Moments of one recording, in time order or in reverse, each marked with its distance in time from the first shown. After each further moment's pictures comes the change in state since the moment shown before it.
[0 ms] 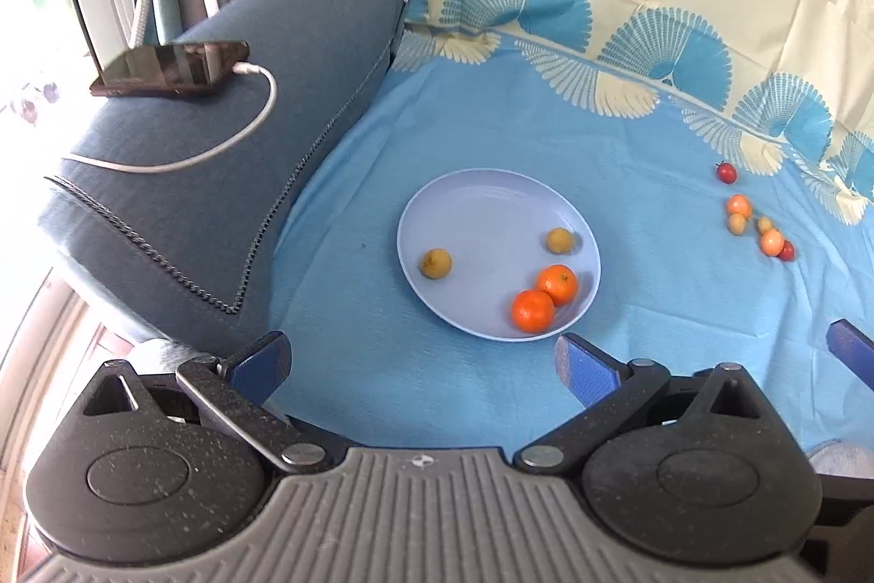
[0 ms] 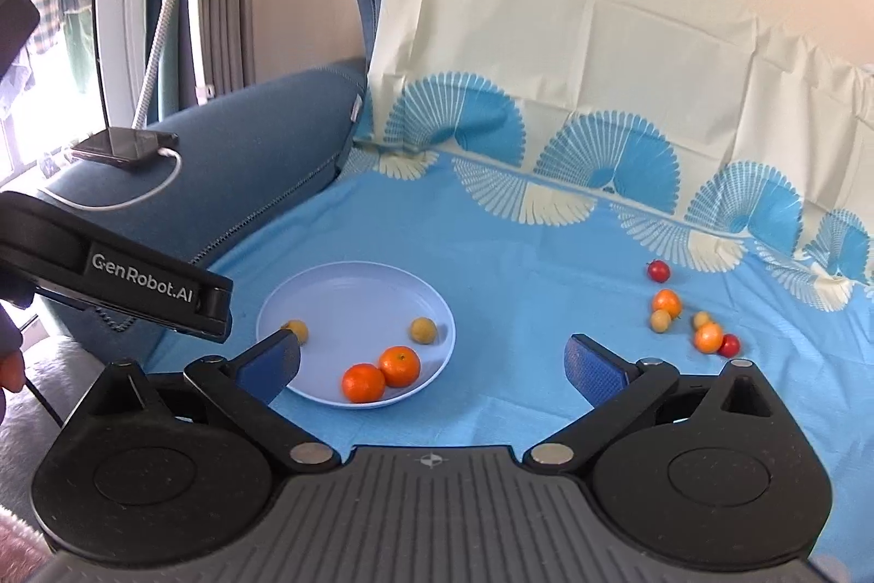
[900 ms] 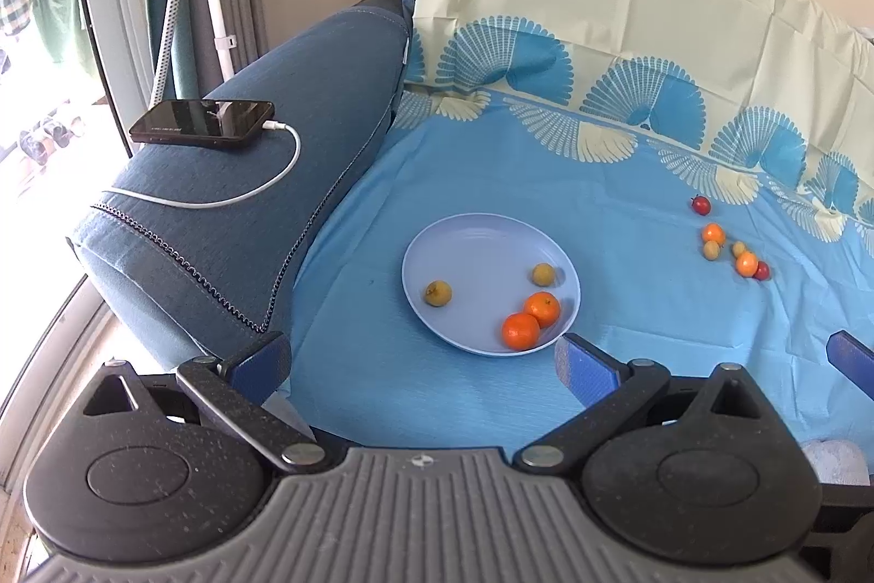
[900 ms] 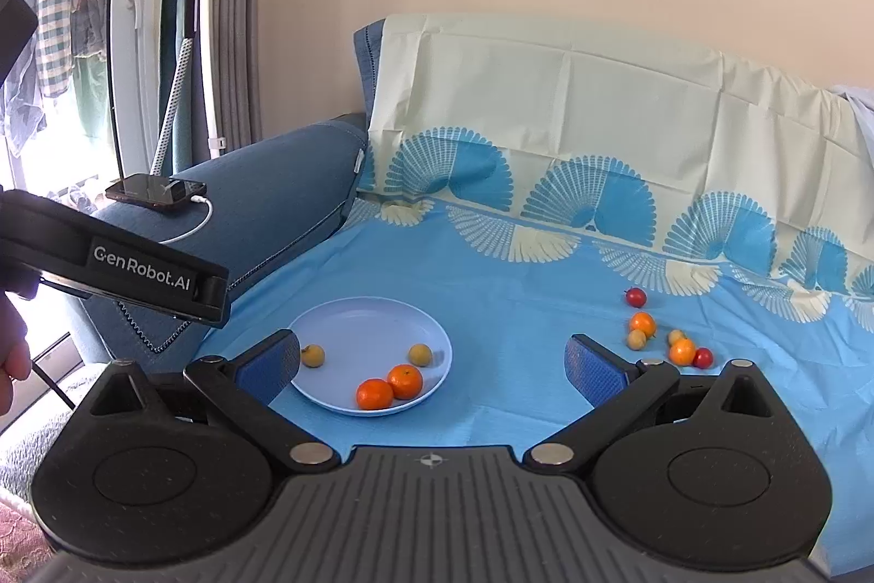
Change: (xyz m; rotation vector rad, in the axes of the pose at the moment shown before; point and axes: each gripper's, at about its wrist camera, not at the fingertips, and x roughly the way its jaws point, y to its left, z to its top) left arm -0.054 0.007 -0.020 0.009 -0.125 -0.013; right arm -0.060 0.002 -0.011 0.016 -0.099 -0.008
